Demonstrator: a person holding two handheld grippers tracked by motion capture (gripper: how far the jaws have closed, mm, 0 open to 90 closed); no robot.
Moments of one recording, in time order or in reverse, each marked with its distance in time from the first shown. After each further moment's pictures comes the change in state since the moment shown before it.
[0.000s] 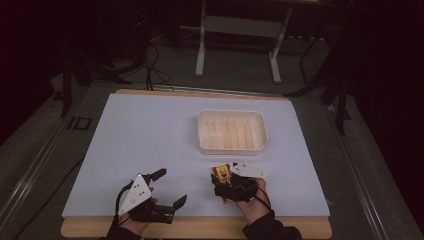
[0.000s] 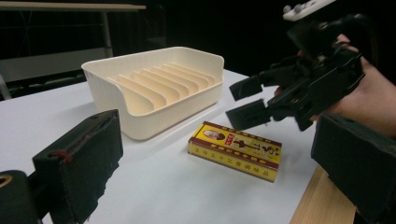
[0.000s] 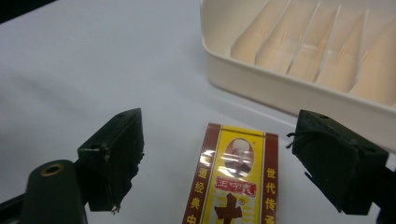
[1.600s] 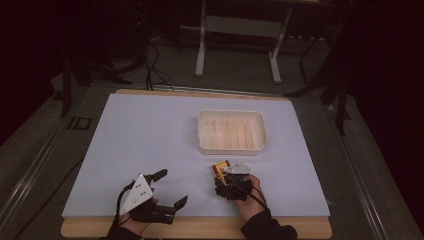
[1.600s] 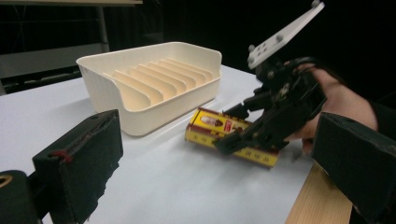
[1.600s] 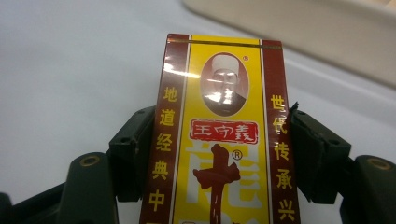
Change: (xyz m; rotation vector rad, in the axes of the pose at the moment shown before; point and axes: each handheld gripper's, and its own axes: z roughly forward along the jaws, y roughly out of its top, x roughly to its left) left arm 0.000 -0.001 0.002 0.018 -0.011 0.000; right arm -0.006 -0.018 0.032 0.209 -0.092 -0.028
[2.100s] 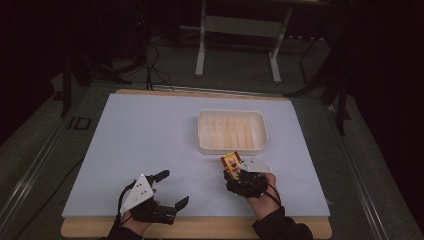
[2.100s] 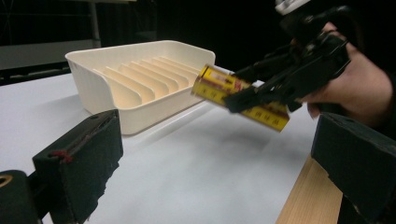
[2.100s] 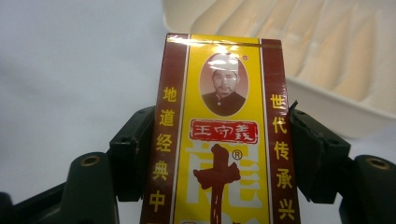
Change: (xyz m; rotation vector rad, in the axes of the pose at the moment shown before) left arm 0.000 -0.002 0.004 0.001 -0.027 -0.032; right arm -0.023 0.014 -0.046 -0.138 0.016 -0.023
